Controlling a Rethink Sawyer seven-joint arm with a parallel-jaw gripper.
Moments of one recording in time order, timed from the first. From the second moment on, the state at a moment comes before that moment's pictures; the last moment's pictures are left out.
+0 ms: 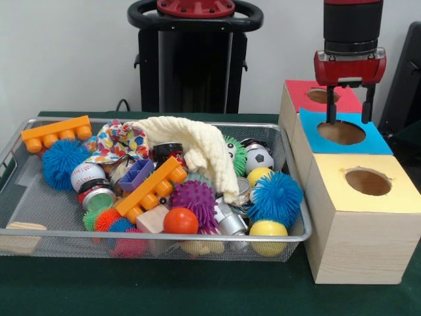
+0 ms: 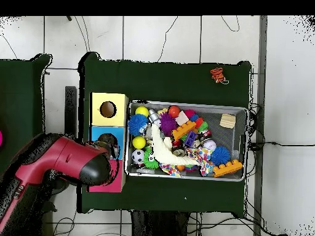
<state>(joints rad) 0.73 0.39 -1.58 1.18 -1.03 -1.34 4.56</state>
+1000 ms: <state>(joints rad) 0.70 0.42 -1.70 1.20 -1.02 -1.34 4.56</state>
